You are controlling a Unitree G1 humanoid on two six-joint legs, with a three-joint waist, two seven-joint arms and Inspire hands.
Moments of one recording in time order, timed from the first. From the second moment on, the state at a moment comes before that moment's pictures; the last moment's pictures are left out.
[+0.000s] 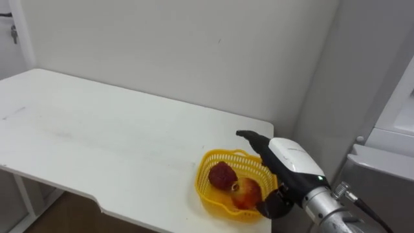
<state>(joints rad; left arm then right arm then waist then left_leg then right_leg) 0.16 0.28 -0.04 0.98 0.39 0.04 -0.12 -0.37 -0.43 0.25 0.16 -0.62 -0.04 0.04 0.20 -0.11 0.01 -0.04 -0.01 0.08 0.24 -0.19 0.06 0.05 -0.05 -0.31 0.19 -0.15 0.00</state>
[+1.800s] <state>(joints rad) 0.19 0.23 -0.04 1.02 0.39 0.03 -0.04 -0.18 -0.37 0.18 -0.10 -0.30 -0.10 -0.01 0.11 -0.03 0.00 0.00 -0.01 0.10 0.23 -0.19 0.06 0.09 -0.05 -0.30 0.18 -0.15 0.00</state>
